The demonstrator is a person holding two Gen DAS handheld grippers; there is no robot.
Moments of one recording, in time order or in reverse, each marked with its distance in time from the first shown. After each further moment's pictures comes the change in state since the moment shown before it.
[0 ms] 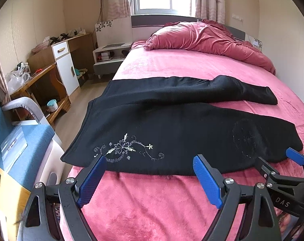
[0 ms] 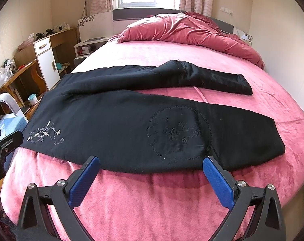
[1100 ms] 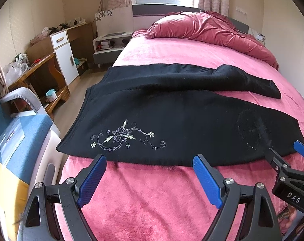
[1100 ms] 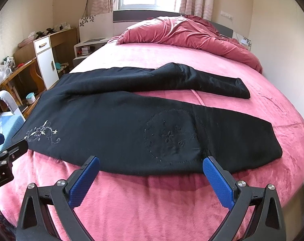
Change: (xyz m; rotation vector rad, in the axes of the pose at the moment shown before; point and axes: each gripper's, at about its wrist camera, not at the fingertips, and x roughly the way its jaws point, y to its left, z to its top) left arm 0.021 0.003 -0.009 -0.016 0.082 0.000; right arm 0.000 -0.001 -0.003 -0.022 -0.023 -0.024
